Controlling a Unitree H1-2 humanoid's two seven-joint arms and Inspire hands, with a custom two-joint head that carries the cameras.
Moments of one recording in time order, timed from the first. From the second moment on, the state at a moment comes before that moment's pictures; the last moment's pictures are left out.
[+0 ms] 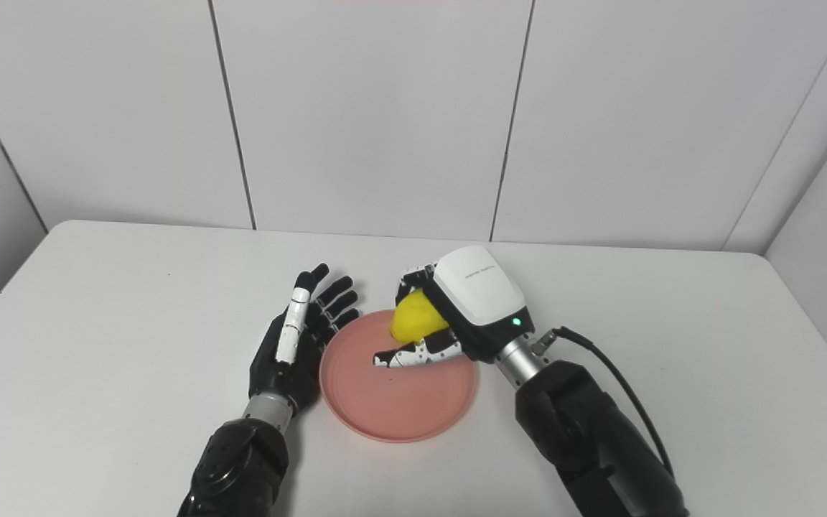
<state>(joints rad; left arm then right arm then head) -0.31 -0.19 0.04 0.20 -0.28 0.19 -0.02 -0.50 -0.32 0.41 0.10 -0.87 -0.16 -0.01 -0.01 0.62</state>
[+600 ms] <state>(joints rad) -0.31 -0.19 0.03 0.20 -0.25 0.19 -0.01 -0.55 -0.28 0.50 0.26 -0.90 -0.21 0.02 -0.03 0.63</state>
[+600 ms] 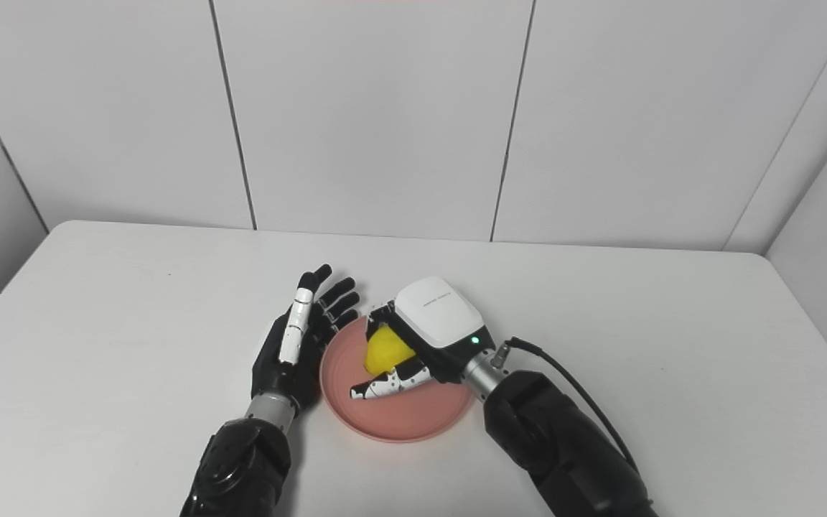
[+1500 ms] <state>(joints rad) -0.31 -0.19 0.03 0.20 -0.23 0.18 -0.01 -0.59 -0.31 0.53 0.21 -0.93 -0.22 0.18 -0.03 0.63</state>
